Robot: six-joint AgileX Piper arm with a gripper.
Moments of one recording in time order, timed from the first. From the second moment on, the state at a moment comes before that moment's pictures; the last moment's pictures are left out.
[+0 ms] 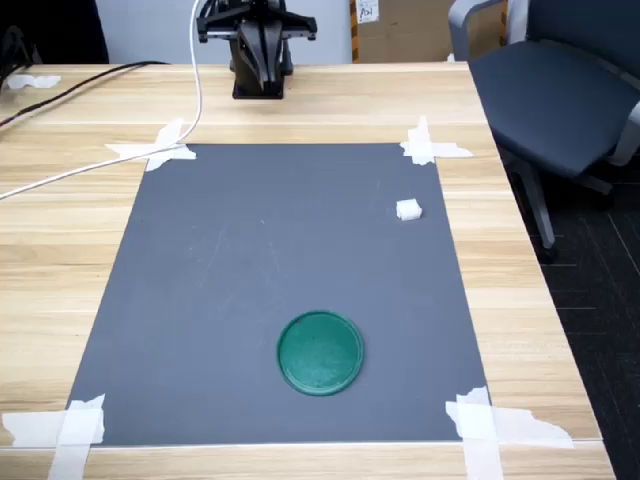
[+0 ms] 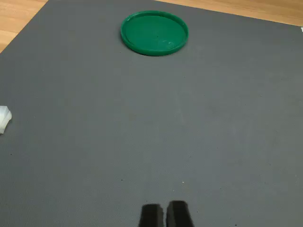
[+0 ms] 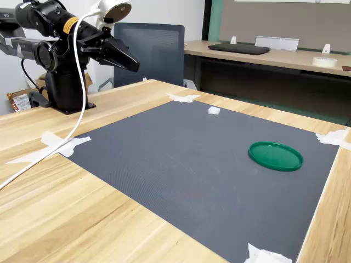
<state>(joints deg) 5.4 -0.6 -0.1 19.2 20.9 -27.5</state>
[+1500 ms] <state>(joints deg) 5.4 22.6 -22.2 14.2 38.6 -29.6</state>
